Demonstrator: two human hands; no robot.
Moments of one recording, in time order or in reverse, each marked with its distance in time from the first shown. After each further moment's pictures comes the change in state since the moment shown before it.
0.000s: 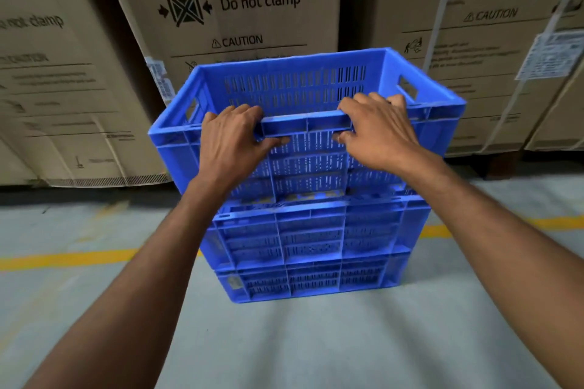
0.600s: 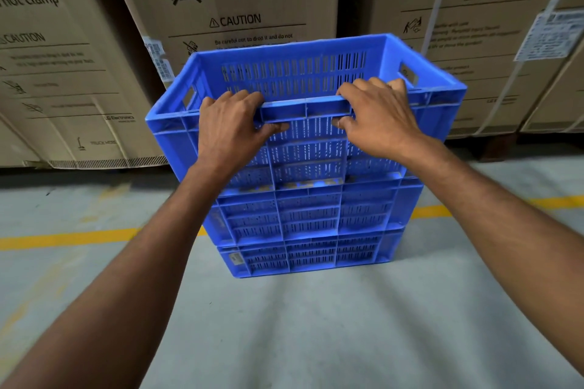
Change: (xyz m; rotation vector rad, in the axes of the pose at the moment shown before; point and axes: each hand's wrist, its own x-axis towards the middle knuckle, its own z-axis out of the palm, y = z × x) left_hand -0.015 0.009 -0.014 0.025 -0.024 -0.013; right_hand -0.015 -0.006 -0.014 -0.007 -0.014 -0.002
